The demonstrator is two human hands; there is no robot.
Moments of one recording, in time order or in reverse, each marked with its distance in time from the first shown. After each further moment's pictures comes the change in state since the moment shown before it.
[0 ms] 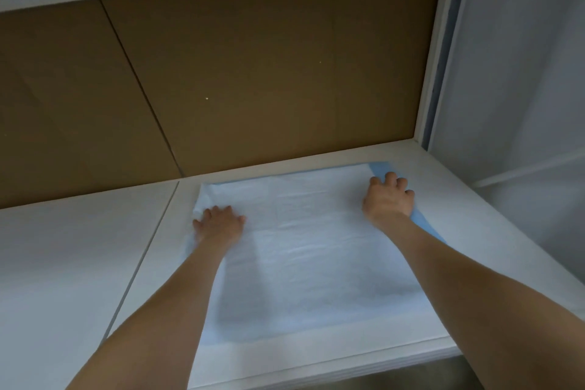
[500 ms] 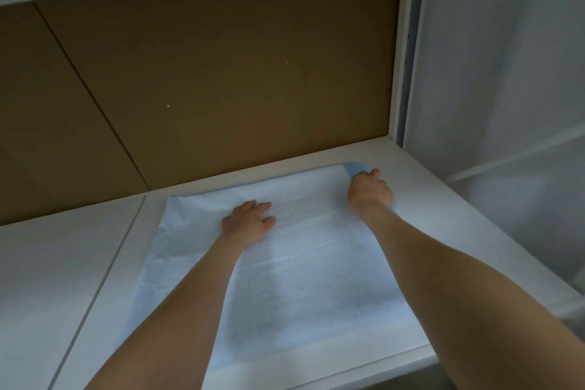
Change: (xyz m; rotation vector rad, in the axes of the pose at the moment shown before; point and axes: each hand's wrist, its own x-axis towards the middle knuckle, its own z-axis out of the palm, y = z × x) left_hand 0.001 0.090 0.003 -0.075 -0.100 0.372; right_hand 0.039 0.014 0.000 0.199 -0.060 0.145
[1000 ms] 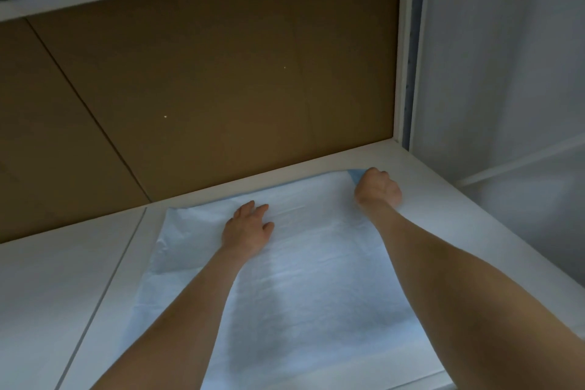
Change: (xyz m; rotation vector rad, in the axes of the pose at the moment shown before) left_hand 0.012 0.000 0.002 0.029 0.147 0.023; right_hand 0.031 0.002 0.006 0.176 0.065 0.084
